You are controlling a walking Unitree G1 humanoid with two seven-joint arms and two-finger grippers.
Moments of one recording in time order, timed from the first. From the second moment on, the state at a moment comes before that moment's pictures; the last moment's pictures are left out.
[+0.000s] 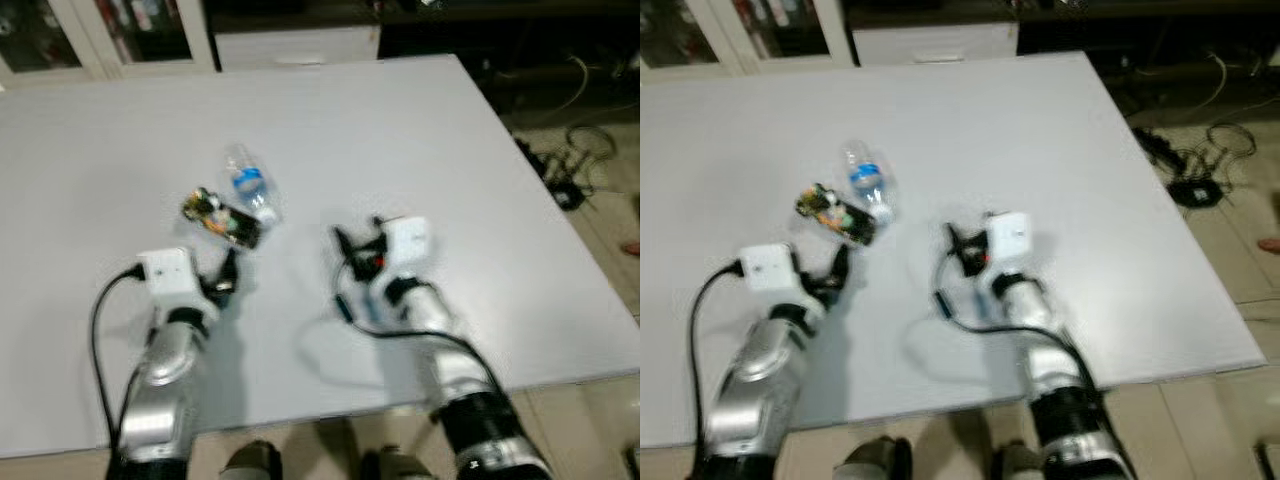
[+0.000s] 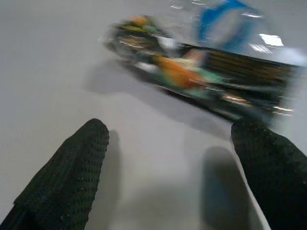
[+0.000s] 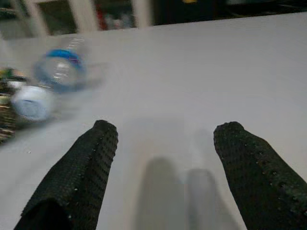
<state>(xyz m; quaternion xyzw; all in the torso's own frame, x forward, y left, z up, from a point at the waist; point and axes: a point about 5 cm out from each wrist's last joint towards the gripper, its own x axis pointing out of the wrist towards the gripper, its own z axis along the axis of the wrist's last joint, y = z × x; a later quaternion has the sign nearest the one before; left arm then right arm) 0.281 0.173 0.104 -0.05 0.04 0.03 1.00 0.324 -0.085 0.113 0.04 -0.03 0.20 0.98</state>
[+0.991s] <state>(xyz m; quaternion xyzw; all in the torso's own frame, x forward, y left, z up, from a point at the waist) 0.306 0.164 0.119 -0.08 0.02 0.02 1.00 0.314 -0.085 0.118 0.04 -0.04 0.21 0.98</state>
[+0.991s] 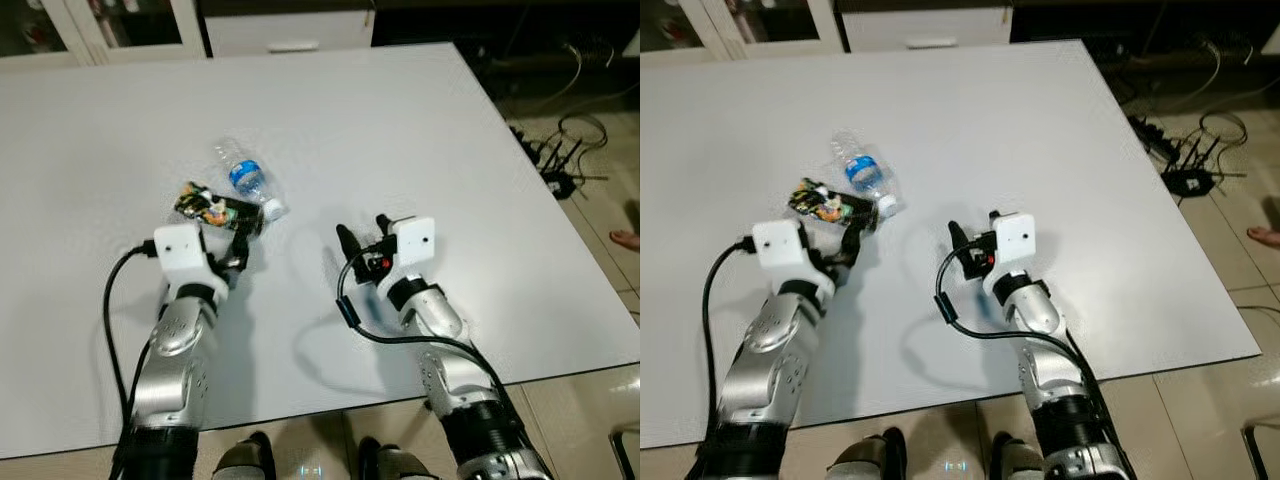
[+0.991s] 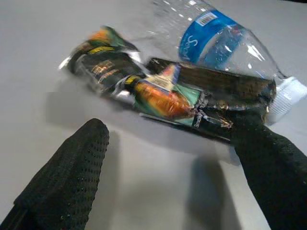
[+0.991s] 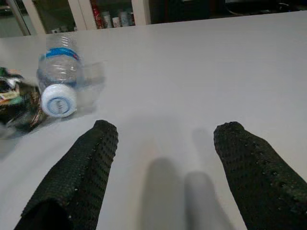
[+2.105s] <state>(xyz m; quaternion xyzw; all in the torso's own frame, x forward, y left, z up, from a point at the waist) 0.323 0.158 0.148 -0.10 -0.03 0.02 0.99 0.309 -0.089 0.114 0.03 -0.03 0.20 0.98</state>
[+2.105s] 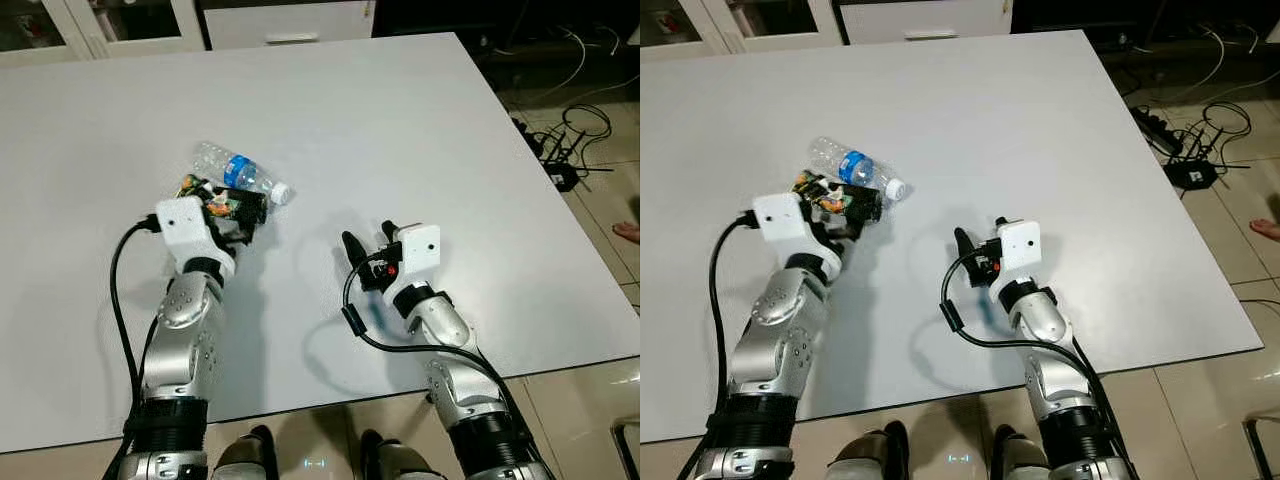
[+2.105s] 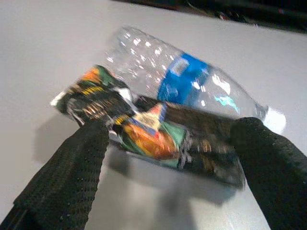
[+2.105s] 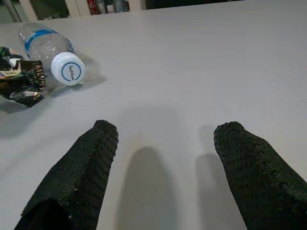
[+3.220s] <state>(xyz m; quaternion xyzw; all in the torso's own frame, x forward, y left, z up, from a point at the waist) 0.351 0.186 0.141 -0.14 0.00 0.08 0.99 0.305 -0.088 0.116 0.04 -0.03 0.20 0.98</state>
